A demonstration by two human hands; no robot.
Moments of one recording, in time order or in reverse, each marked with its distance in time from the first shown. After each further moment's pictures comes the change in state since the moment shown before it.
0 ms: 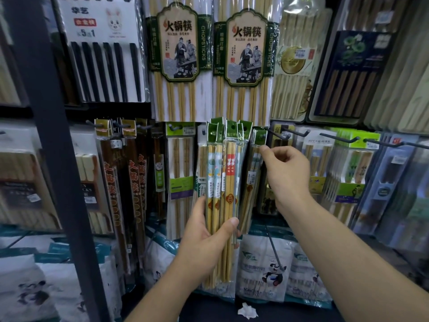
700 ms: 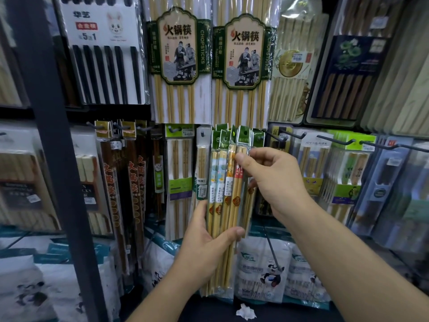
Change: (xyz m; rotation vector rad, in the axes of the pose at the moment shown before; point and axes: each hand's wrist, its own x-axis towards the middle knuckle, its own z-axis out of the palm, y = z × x) left_hand -0.008 0.009 0.006 0.044 0.002 -0.045; right_hand -0.030 -0.030 -0.009 0.081 -0.346 0.013
